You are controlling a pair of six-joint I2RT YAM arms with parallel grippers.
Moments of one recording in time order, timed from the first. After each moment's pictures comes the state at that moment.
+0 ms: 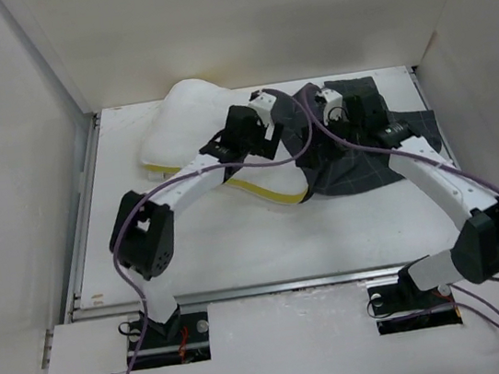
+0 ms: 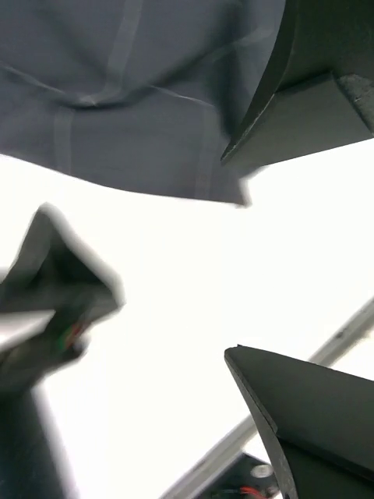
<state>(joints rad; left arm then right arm) -0.65 1.91 1.47 -0.09 -0.18 -0.02 0.33 1.46 1.27 -0.51 -0.46 0.11</state>
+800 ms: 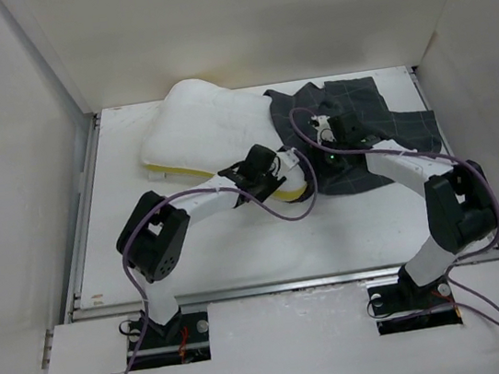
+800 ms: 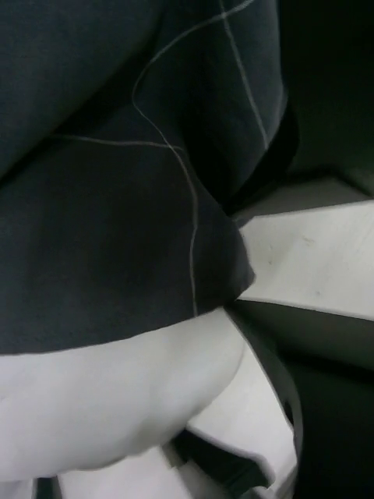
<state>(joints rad) -0.77 1.81 1.15 -0.21 -0.12 0.35 0.33 1.58 1.05 -0.35 -0.34 0.18</state>
